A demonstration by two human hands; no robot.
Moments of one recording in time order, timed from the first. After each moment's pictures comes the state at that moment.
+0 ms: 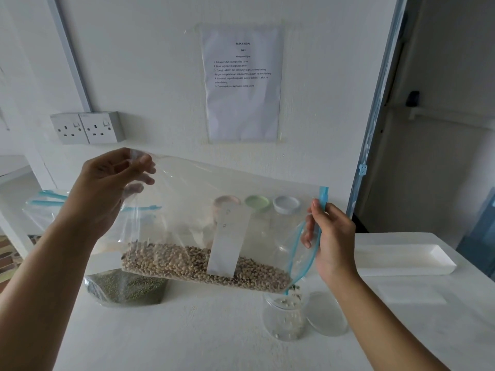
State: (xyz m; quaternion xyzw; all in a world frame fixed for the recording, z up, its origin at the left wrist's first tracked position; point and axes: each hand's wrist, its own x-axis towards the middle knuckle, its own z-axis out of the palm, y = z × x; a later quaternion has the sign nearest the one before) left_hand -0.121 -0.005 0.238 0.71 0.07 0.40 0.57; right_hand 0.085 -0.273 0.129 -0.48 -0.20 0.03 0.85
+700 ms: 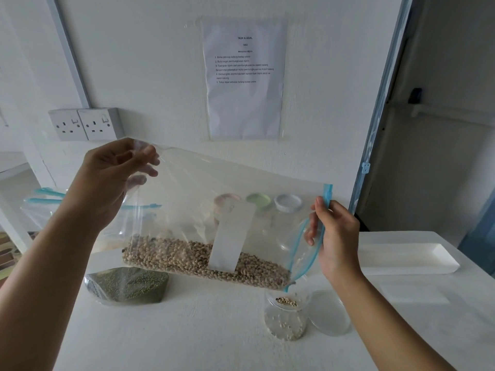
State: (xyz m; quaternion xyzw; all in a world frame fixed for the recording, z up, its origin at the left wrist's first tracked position) left_hand -0.113 -0.004 0.246 0.72 0.07 0.41 0.56; right_hand 0.089 -0.272 0.130 -0.49 -0.20 0.02 0.85
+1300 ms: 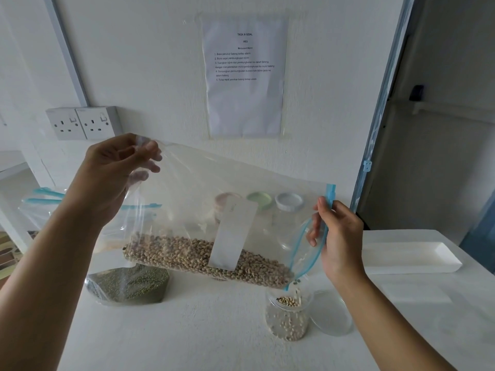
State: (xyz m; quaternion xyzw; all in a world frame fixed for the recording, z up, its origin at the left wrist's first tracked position) left_hand -0.108 -0.002 0.250 0.72 0.07 0.40 0.56; right_hand 0.089 -0.273 0.127 -0.50 -0.21 0.01 0.84
